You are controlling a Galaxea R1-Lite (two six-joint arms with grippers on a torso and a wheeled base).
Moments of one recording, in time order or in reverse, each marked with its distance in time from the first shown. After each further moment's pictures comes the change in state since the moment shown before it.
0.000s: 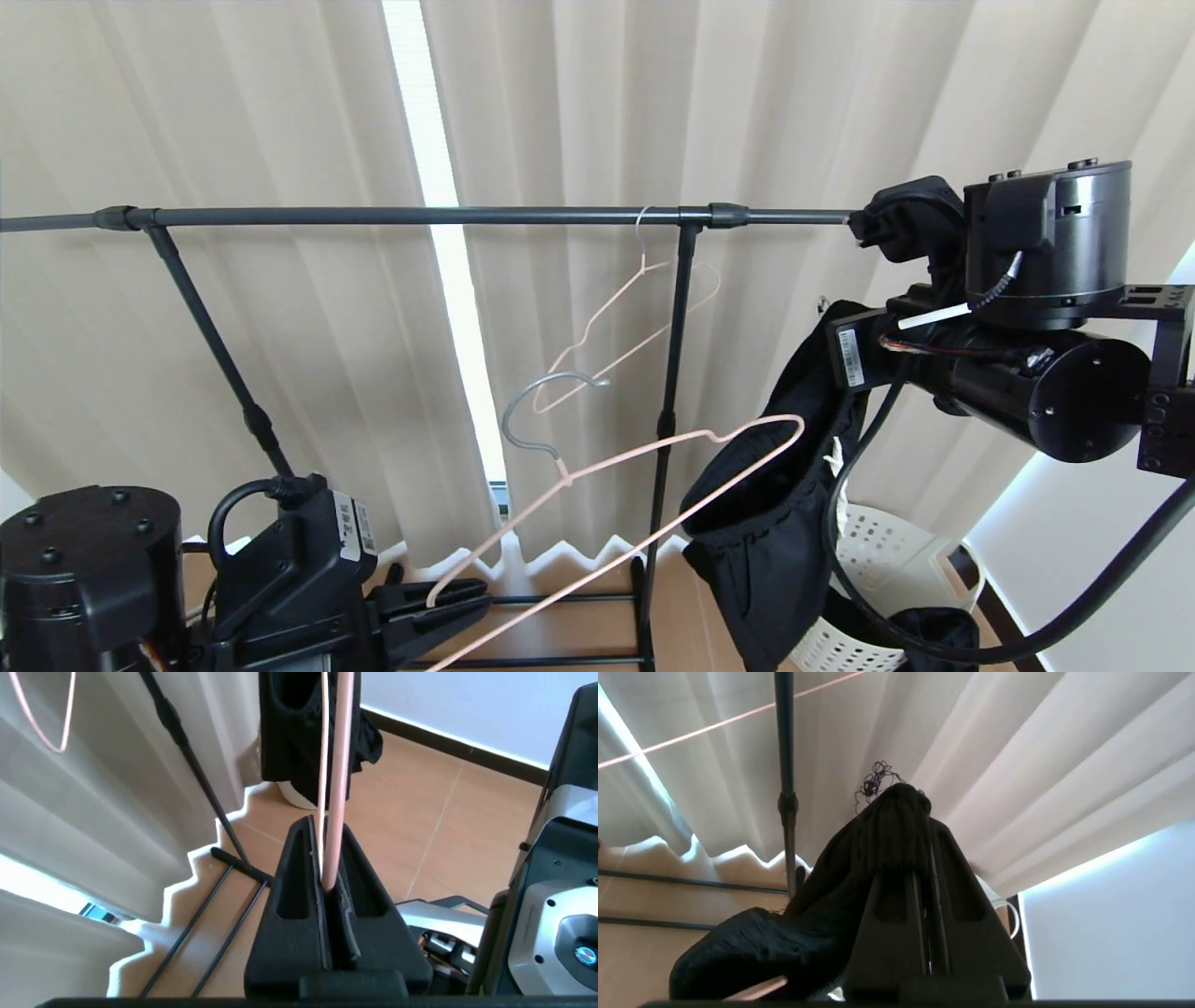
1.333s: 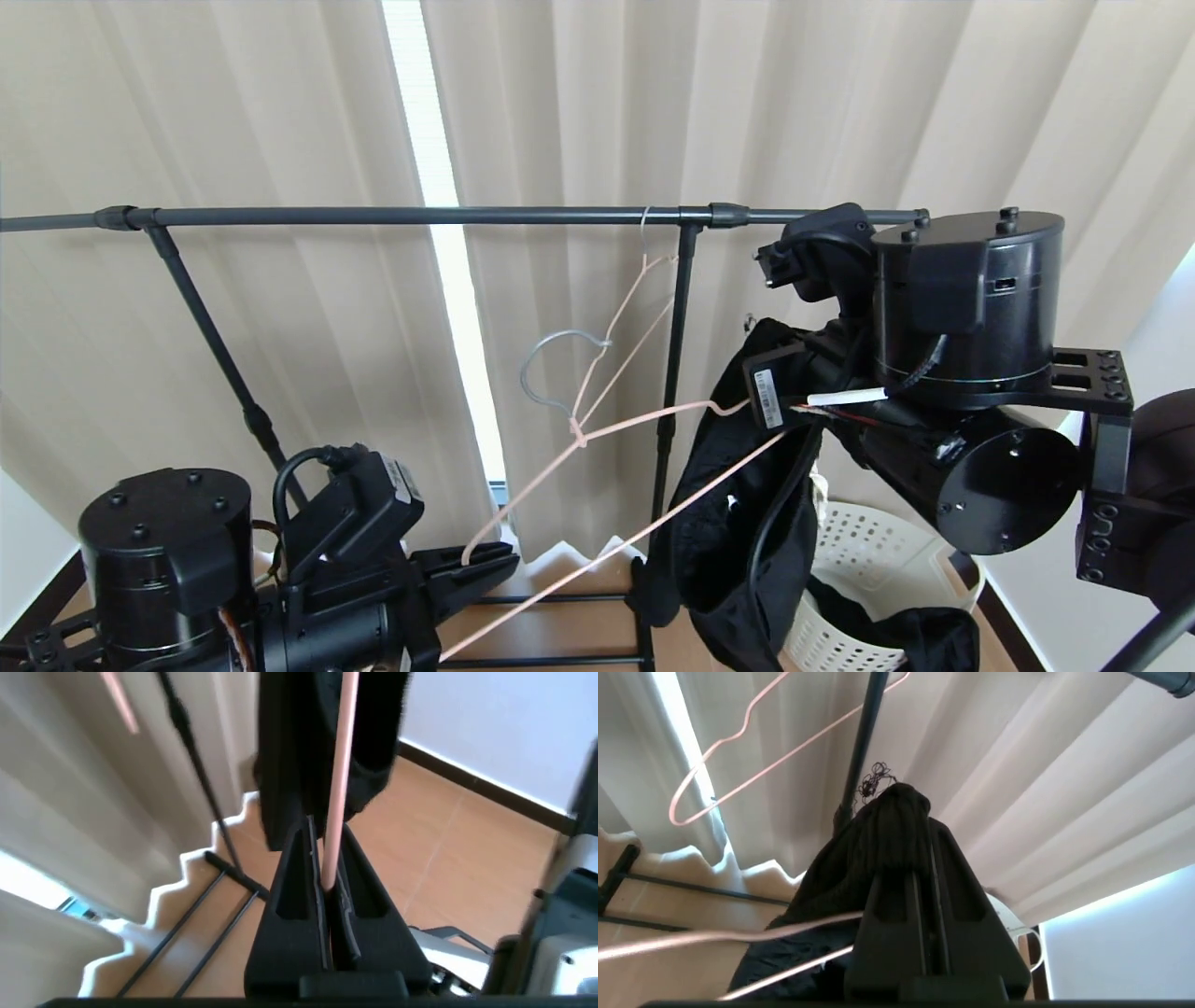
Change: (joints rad) left arm -0.007 0.150 -0.020 -0.176 0.075 -0.113; right arm 0.234 0.050 0.037 -0.139 -0.157 0.004
